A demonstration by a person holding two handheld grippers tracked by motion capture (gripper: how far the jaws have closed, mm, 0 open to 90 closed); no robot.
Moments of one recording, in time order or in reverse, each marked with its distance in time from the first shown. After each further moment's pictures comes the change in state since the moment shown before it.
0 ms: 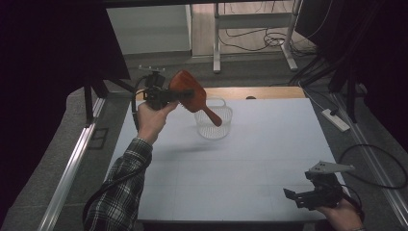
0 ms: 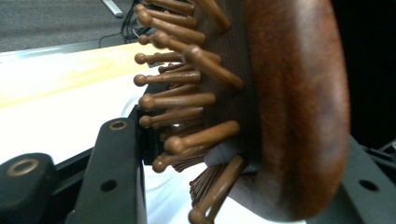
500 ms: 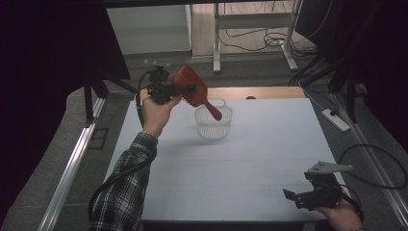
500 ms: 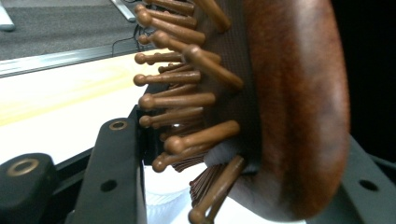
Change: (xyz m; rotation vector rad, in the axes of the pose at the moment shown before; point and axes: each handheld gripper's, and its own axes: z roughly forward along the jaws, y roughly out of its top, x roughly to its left) left arm 0.004 0.012 0.015 -0.005 0.046 0.004; right arm 0.001 0.000 0.001 0.015 -0.005 -0.013
